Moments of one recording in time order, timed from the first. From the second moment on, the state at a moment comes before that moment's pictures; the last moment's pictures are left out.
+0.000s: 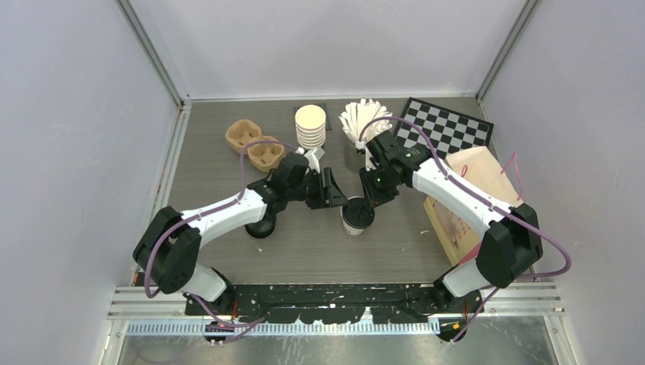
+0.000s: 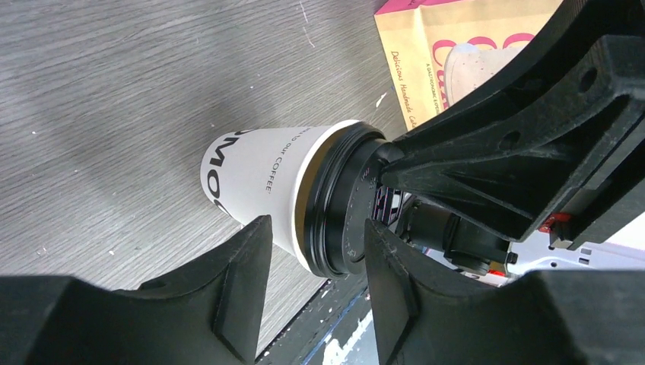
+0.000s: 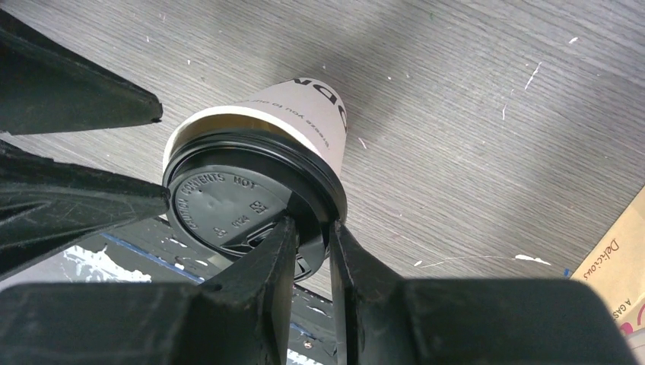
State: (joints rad) left arm -0.72 1.47 0.89 0.00 0.38 -0.84; right arm 0.58 1.48 1.23 -0.92 -0.15 0.25
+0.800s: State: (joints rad) left arm -0.72 1.47 0.89 -0.06 0.38 -0.78; right arm 0.58 1.52 1.27 -0.90 -0.14 0.26
